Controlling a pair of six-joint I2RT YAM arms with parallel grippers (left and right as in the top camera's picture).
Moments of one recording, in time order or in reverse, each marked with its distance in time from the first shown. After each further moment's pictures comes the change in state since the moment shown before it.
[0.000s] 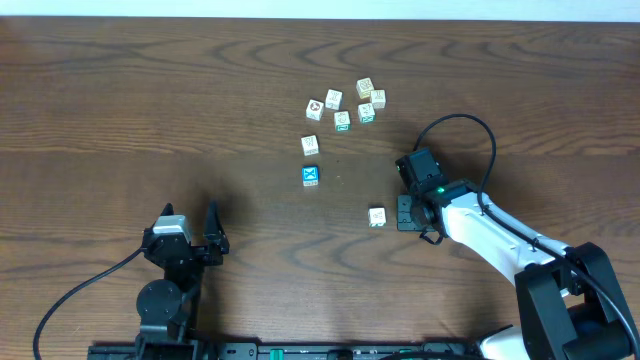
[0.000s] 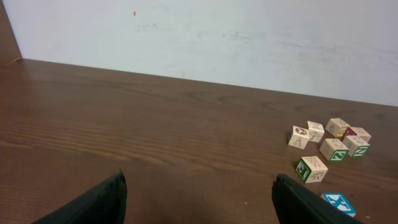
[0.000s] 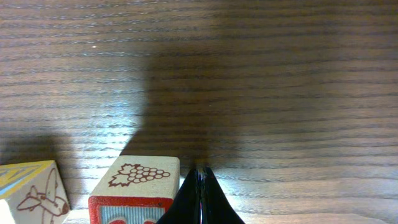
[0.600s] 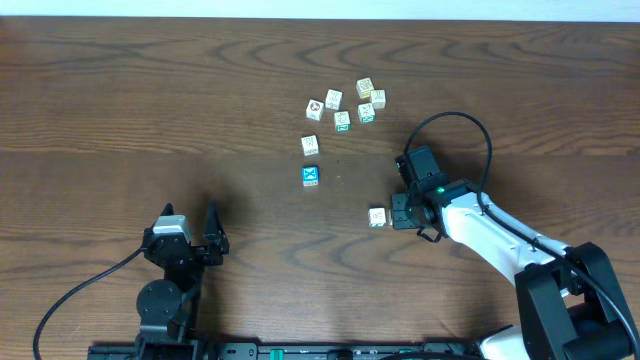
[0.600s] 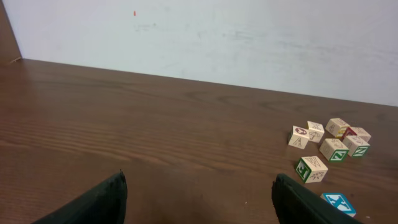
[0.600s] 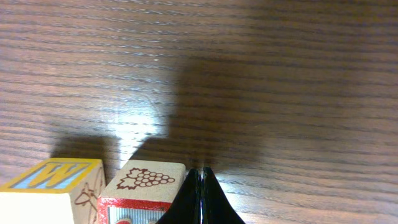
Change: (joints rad) left arm 0.000 0.000 0.000 0.000 0.000 0.000; right arm 0.000 0.000 0.000 0.059 -0.080 -0.091
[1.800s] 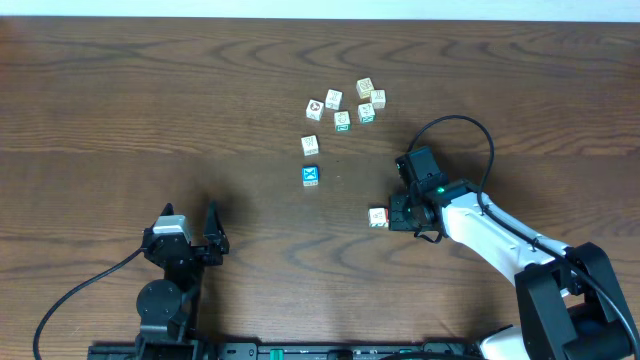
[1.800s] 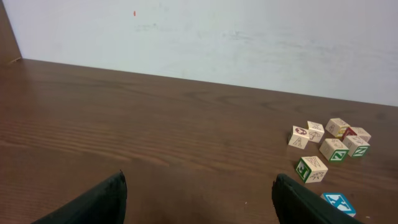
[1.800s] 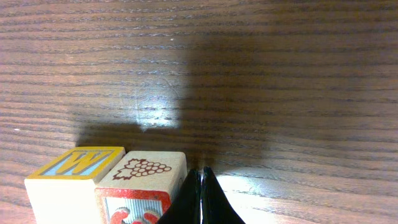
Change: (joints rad) left arm 0.000 0.000 0.000 0.000 0.000 0.000; right arm 0.000 0.000 0.000 -0.019 -0.079 0.094
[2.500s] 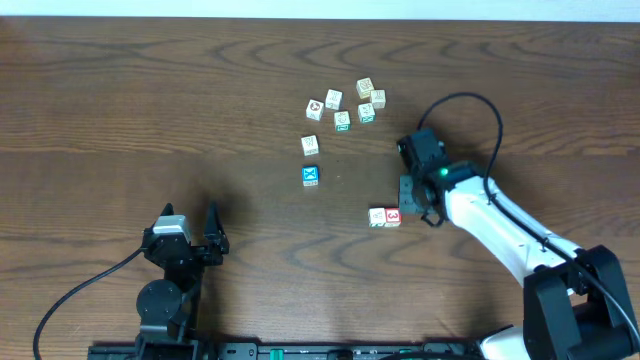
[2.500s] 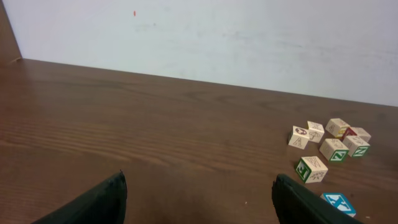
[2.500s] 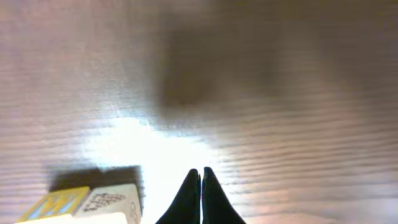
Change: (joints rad) left arm 0.000 0.000 0.000 0.000 0.000 0.000; right arm -0.014 0.000 0.151 -0.156 0.223 0.000
